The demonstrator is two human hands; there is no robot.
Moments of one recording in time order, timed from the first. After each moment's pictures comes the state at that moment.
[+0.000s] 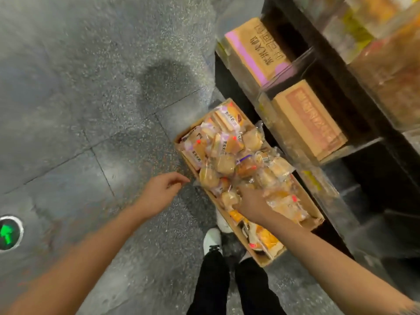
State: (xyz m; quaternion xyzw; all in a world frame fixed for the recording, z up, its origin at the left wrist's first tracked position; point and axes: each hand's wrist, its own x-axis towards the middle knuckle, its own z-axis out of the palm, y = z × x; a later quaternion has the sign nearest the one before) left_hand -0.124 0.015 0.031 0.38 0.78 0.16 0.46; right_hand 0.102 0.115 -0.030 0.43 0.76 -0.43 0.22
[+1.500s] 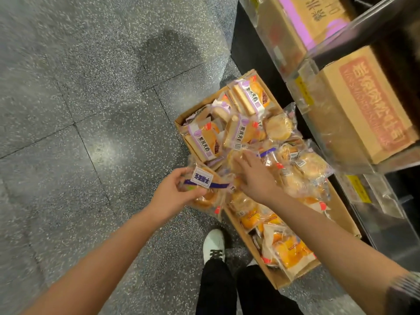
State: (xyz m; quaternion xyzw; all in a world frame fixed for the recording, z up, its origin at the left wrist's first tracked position) left_hand -0.118 0.008 -0.098 0.12 0.73 0.34 0.58; right_hand 0.061 0.151 -0.189 0.35 0.87 -0.27 0.20
